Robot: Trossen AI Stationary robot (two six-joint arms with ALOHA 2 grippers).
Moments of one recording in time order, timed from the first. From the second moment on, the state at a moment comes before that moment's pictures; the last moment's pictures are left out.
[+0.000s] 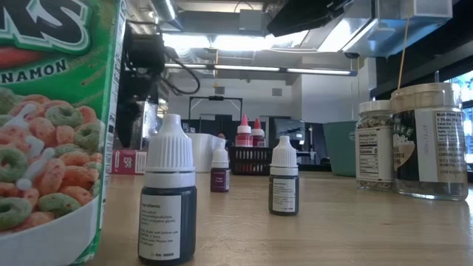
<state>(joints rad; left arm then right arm) 0.44 1.30 0.73 -0.78 0.03 0.35 0.37 1.45 1.04 -0.20 0.69 0.01</state>
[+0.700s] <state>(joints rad) 0.45 1.35 0.73 -0.76 0.09 0.38 0.37 1.45 1.04 -0.20 0.69 0.01</state>
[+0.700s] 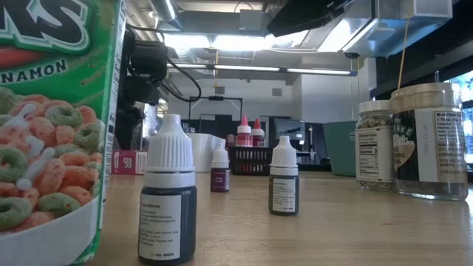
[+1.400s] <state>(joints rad) 0.45 1.35 0.73 -0.77 0.15 0.41 0.37 1.45 1.04 -0.20 0.70 0.01</state>
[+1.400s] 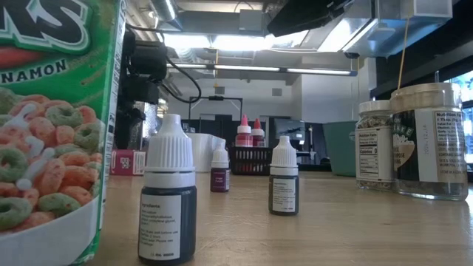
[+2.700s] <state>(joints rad) 0.55 1.42 0.73 -0.76 0.21 0.41 0.37 1.45 1.04 -0.20 0.69 0.01</state>
